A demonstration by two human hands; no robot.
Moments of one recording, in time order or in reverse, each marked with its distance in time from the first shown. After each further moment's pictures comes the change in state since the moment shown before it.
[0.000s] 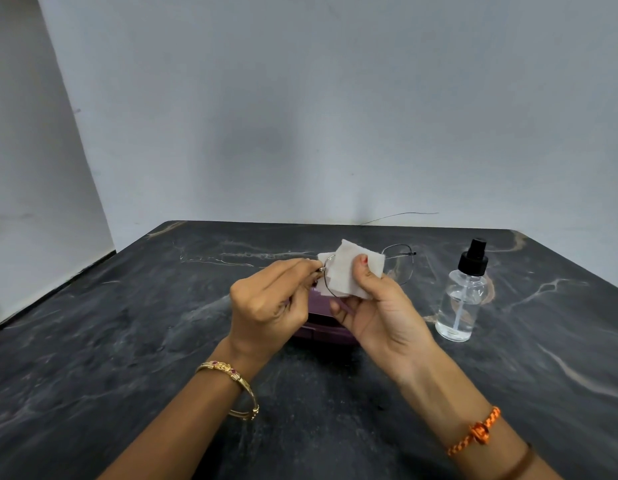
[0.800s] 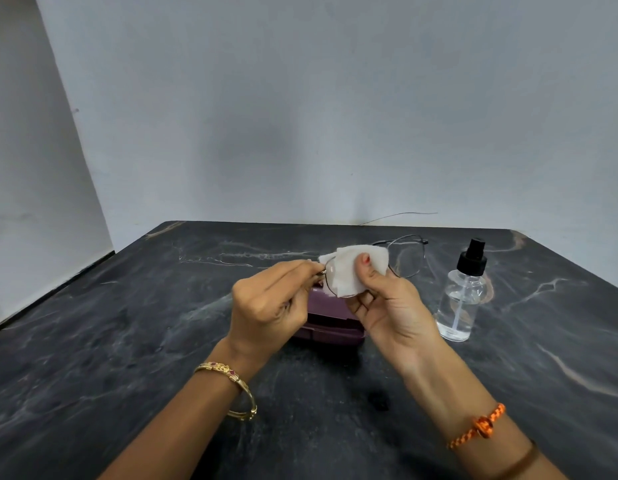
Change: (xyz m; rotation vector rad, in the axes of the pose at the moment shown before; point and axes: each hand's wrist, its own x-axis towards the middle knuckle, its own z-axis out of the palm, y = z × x) left_hand -0.005 -0.005 0.006 -0.022 -0.009 0.023; right_hand 0.000 -0.009 -0.002 0.035 0.084 -0.086
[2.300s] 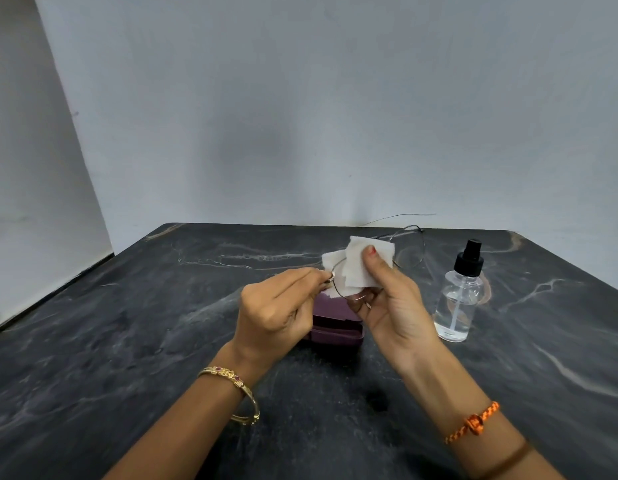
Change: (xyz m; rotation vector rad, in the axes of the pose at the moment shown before) left_hand -0.002 0.004 0.003 -0.031 0.000 0.058; right_hand 0.000 -0.001 -0.004 -0.056 0.009 -0.058
